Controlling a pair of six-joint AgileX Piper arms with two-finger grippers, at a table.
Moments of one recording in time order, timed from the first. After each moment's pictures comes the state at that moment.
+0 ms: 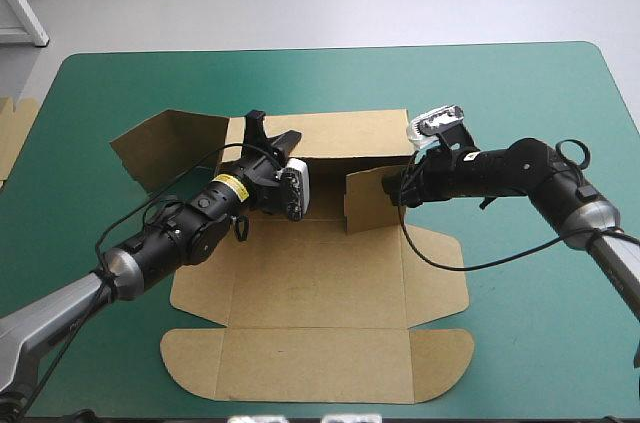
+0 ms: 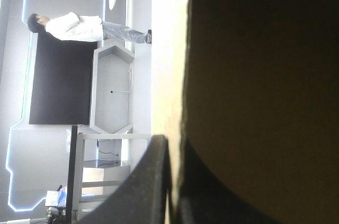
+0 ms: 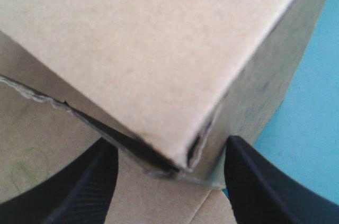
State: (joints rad) left arm -0.57 1.43 -0.85 0.03 -0.28 1.33; right arm 0.28 1.44 -1.10 0.72 0.68 -0.73
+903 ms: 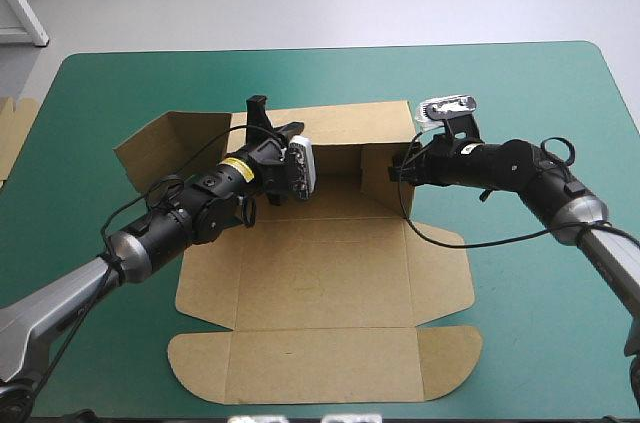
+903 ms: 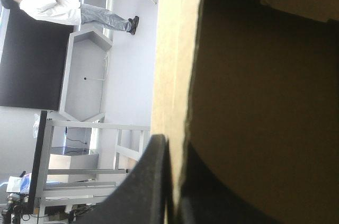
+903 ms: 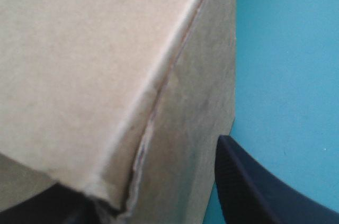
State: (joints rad) left arm -0.57 1.47 -0.97 -0.10 -0.13 1.34; right arm 0.29 1.48 -1.10 0.62 0.48 -0.52
